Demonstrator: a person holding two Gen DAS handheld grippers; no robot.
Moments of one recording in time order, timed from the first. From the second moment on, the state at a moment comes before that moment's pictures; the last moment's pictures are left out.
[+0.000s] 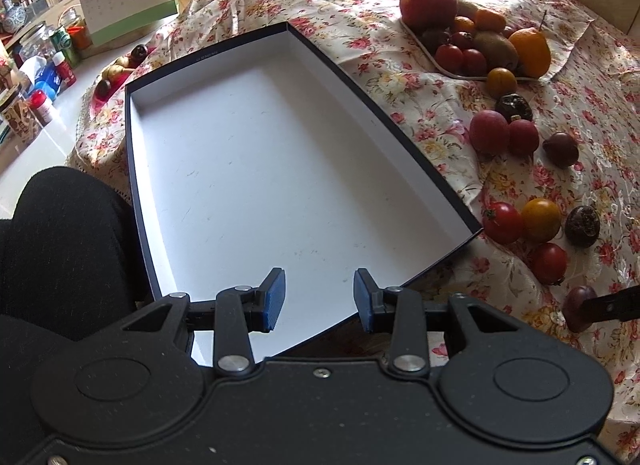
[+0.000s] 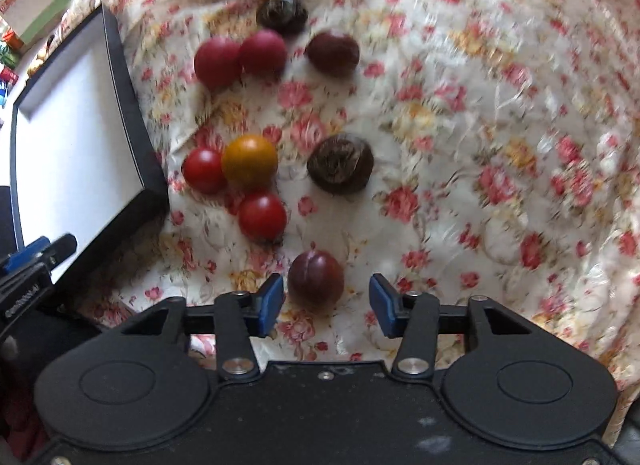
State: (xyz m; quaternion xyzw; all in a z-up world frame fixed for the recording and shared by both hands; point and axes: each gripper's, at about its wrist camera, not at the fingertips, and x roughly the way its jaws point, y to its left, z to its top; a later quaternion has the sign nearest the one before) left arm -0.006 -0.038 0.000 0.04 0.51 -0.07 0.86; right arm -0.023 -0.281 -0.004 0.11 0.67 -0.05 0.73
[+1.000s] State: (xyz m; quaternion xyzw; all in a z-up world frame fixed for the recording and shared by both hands) left arm 0.031 -0.178 0.020 0.07 0.55 -0.25 0.80; right arm -0.028 -0.323 -0.007 0.17 0.64 -0.07 0.75
